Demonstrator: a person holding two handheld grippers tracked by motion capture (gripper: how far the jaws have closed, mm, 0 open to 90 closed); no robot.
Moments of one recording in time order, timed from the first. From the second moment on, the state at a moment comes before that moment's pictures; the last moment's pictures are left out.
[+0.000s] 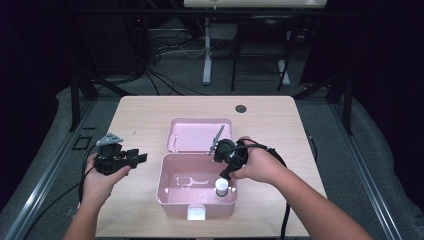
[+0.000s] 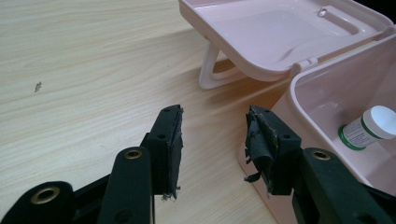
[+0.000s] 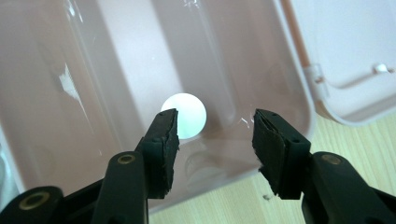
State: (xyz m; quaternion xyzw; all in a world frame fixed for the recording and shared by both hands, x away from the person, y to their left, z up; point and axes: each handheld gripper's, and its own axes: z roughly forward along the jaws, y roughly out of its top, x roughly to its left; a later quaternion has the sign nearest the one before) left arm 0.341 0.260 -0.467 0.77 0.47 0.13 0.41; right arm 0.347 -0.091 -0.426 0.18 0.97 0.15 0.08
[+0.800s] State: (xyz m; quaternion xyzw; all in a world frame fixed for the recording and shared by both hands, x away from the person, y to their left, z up) left arm 0.331 0.241 -0.457 0.78 0.43 0.11 0.44; right arm 0.378 -0.148 -0.416 0.34 0.91 0.22 0.09
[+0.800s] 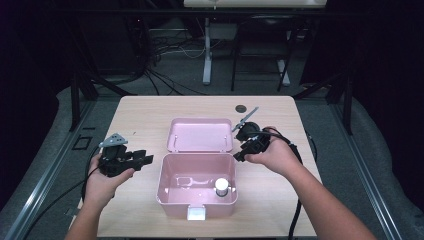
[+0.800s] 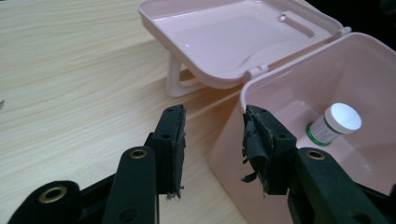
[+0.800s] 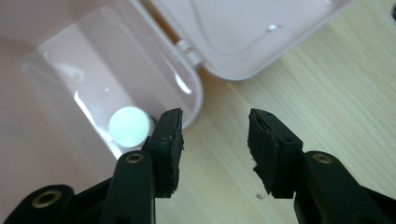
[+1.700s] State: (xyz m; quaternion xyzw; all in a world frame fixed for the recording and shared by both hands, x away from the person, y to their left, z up) left arm 0.324 0.216 -0.462 0.81 0.39 0.08 0.43; right arm 0.428 -0.161 -0.440 0.48 0.82 0.29 0.09
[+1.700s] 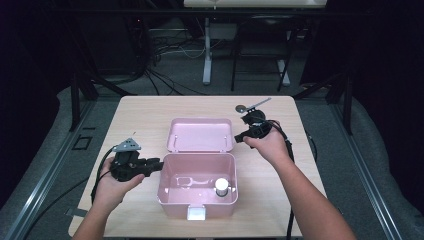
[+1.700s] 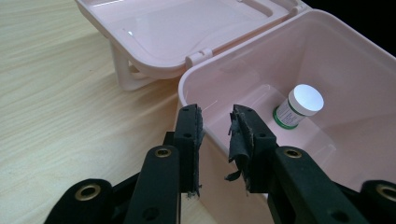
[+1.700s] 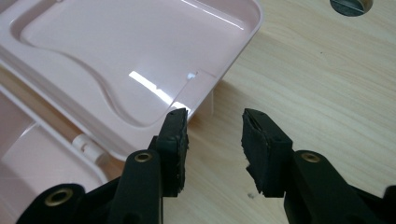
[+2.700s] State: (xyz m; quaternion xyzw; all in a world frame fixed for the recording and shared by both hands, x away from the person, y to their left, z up) left arm 0.323 0.212 -0.467 0.82 0.39 0.08 0.42; right arm 0.473 -0.146 -0.471 0.56 0.76 0.32 0.07
